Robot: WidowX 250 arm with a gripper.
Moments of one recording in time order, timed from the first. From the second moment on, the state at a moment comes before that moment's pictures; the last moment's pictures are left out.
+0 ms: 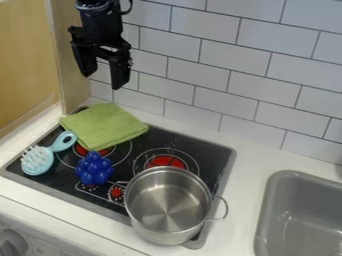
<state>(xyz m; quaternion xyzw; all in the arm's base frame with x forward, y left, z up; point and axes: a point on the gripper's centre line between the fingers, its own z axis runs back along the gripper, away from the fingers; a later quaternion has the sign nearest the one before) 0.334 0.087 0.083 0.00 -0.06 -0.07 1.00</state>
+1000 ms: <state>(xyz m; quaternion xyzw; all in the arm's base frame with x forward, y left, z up) 0.257 0.123 0.034 -0.02 0.04 0.02 1.00</state>
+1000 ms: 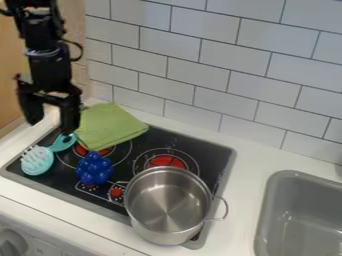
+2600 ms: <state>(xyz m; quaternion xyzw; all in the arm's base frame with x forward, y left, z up) 0.215 0.117 0.016 0.00 0.05 0.01 1.00</state>
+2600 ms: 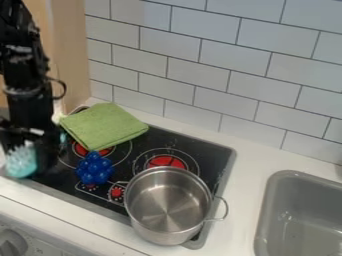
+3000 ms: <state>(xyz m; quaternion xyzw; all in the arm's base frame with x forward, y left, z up) 0.247 0.117 0.055 0.02 -0.01 0.04 1.00</state>
